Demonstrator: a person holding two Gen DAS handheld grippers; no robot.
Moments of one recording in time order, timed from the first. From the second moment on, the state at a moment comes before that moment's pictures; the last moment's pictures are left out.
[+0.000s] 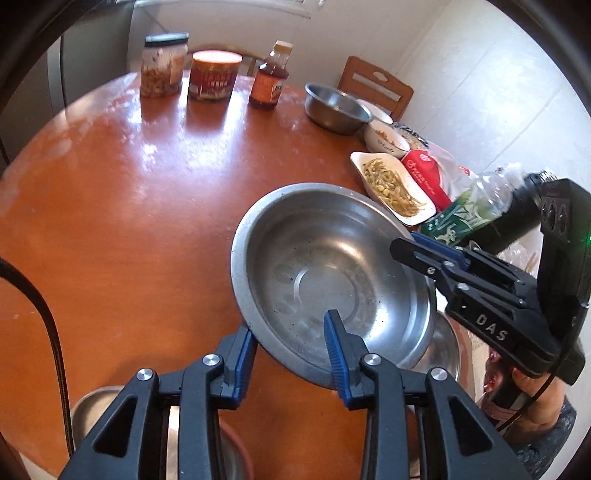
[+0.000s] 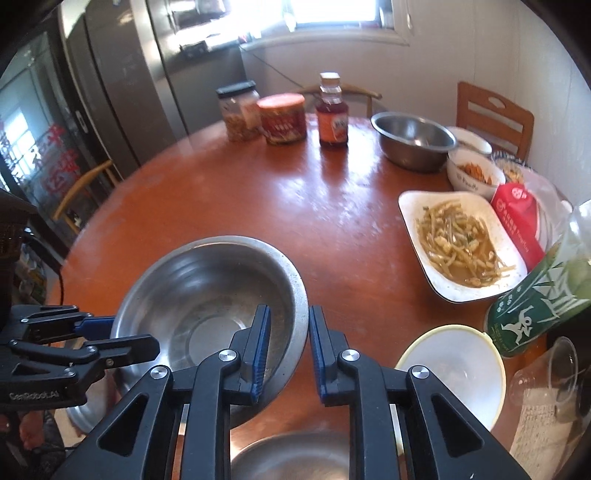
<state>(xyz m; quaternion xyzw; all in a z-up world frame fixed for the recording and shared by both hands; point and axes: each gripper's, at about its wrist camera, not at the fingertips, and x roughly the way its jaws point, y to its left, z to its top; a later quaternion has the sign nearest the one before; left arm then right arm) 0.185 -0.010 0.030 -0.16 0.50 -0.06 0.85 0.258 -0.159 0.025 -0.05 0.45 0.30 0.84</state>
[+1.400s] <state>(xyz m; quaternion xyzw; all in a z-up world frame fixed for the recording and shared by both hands) 0.048 -0.098 -0.033 0.00 0.57 -0.14 0.81 0.070 -0.235 -0.020 0.02 0.50 0.23 0.84</state>
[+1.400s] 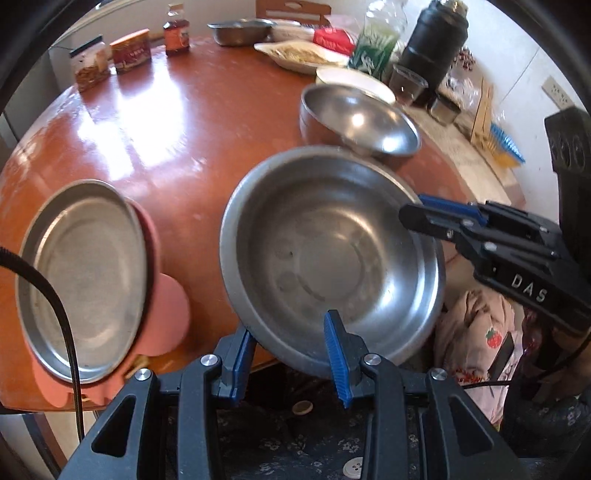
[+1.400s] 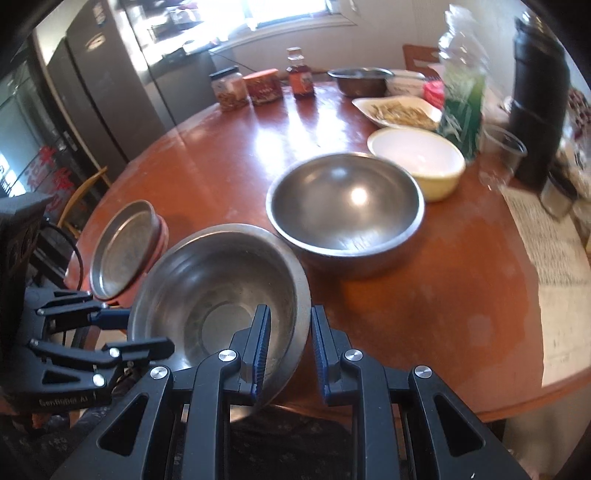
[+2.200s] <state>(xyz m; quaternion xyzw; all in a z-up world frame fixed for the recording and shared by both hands) 0.091 -0.079 -0.052 -0.05 0.57 -0.11 0.81 0.095 -0.231 -0.032 0.05 0.50 0.25 0.83</state>
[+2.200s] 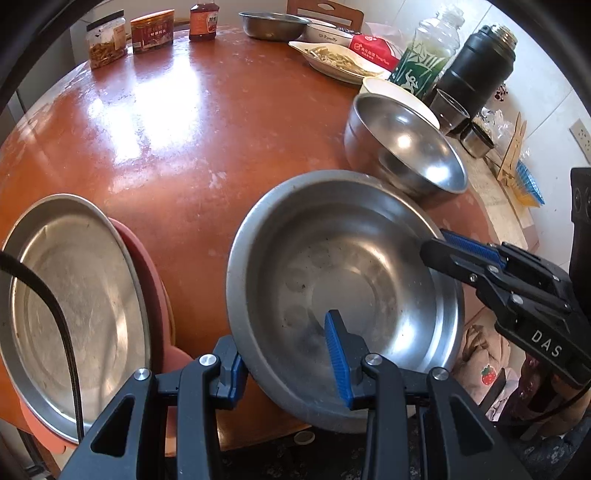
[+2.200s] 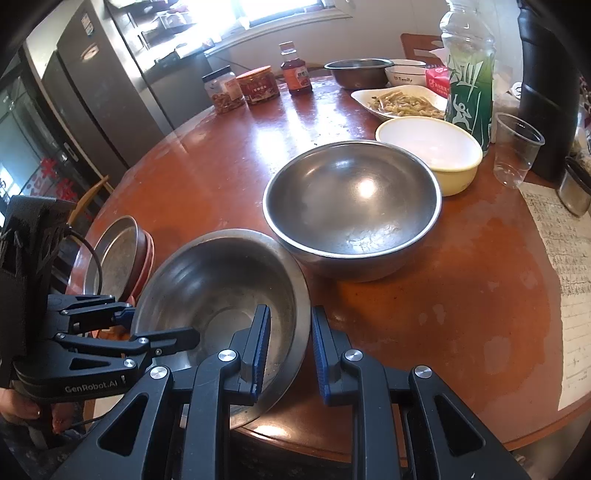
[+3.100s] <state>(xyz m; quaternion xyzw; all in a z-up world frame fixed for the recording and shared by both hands) 0.090 -0.053 -0.020 -0.05 0.53 -0.08 0.84 0.095 -0.251 -0.017 0.08 0.49 0.23 0.84</state>
